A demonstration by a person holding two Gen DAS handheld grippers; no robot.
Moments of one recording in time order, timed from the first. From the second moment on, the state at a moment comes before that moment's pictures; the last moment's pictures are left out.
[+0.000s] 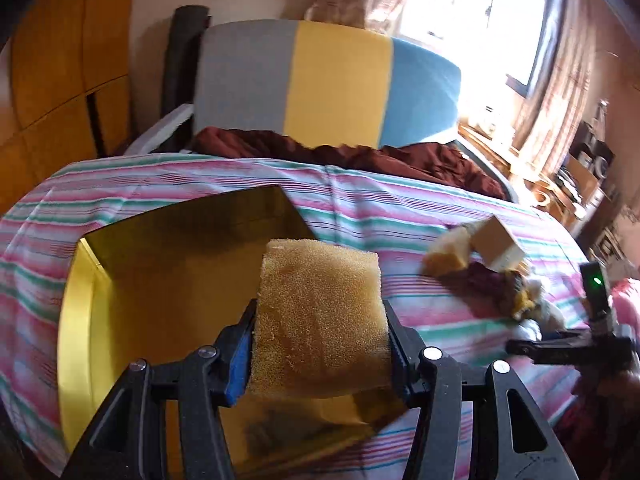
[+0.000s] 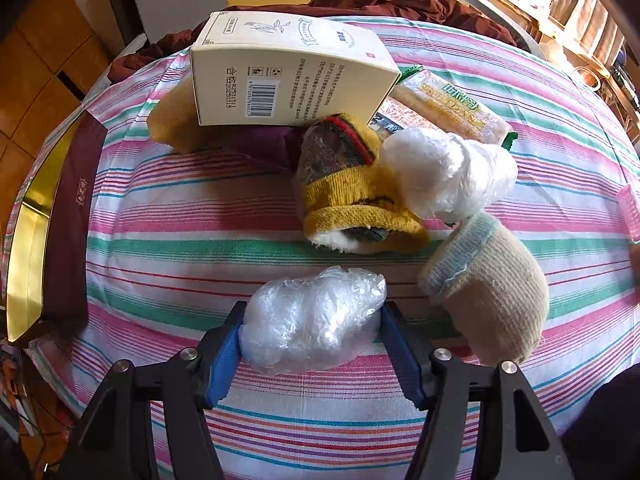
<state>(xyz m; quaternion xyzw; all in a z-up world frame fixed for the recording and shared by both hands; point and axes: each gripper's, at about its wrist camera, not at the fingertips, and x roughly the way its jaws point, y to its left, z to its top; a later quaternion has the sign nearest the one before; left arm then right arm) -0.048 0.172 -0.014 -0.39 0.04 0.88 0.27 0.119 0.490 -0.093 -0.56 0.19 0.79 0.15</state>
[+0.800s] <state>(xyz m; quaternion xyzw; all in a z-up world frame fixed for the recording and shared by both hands) -0.209 0.067 -0.080 -0.47 0.00 0.88 0.06 0.082 0.450 -0.101 -0.57 0.14 0.80 0.12</state>
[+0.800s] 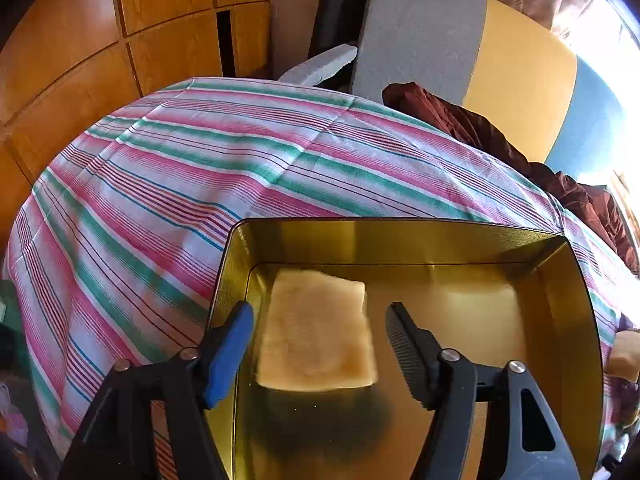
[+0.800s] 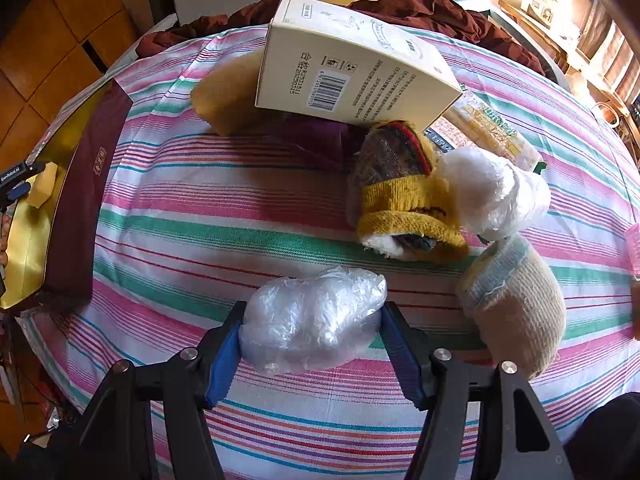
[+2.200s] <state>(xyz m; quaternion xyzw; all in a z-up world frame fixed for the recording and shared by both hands) -0.037 0.058 -0.025 -0.39 0.00 0.92 0.11 0.071 0.413 -0.058 -0.50 0.13 0.86 0.05</state>
